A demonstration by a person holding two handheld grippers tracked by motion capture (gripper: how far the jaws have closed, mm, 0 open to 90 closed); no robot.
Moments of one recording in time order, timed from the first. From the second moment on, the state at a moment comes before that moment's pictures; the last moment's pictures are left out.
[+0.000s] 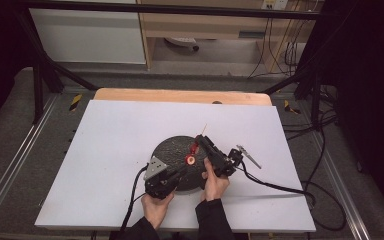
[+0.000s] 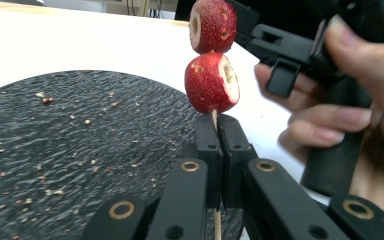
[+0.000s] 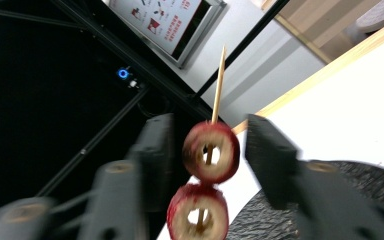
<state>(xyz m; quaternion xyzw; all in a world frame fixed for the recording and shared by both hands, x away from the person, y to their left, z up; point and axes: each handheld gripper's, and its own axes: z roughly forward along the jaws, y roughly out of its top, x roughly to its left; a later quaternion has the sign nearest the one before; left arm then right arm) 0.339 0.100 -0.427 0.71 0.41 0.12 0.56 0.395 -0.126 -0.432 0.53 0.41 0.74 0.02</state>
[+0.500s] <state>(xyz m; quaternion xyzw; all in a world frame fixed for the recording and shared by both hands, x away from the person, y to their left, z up) 0.339 0.145 -0.424 0.75 0.39 0.13 0.52 0.404 -0.152 -0.420 0.49 0.64 0.59 0.09</state>
